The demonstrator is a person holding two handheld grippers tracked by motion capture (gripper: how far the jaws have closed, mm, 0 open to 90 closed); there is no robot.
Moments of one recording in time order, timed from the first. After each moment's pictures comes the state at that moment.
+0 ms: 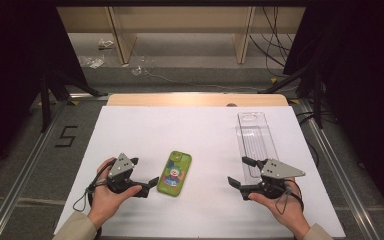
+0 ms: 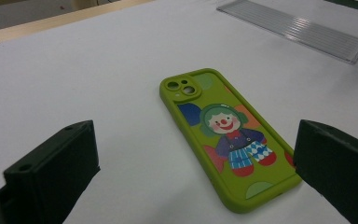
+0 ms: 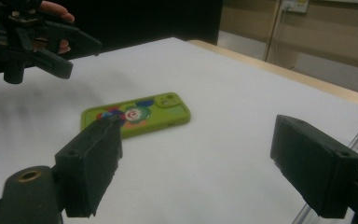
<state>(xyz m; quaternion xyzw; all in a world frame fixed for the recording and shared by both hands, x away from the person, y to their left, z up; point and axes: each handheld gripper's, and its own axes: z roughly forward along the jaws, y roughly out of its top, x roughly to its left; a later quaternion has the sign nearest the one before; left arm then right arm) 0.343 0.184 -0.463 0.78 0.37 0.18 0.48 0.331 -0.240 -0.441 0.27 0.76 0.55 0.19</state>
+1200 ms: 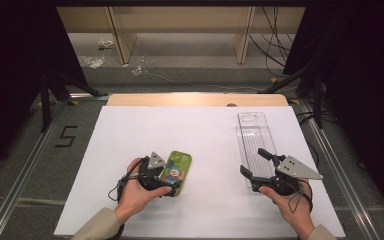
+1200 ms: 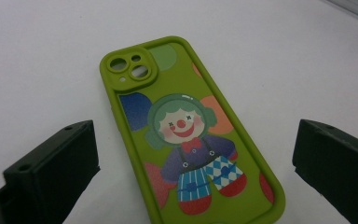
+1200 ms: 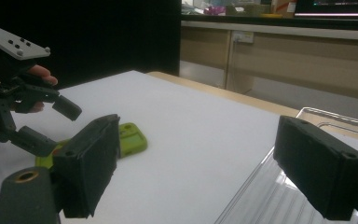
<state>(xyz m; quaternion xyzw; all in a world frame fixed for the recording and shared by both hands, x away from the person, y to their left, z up) 0.362 0.107 -0.472 0.82 0.40 0.14 0.37 0.331 -0.264 -0.436 0.31 0.70 0.58 0.26</state>
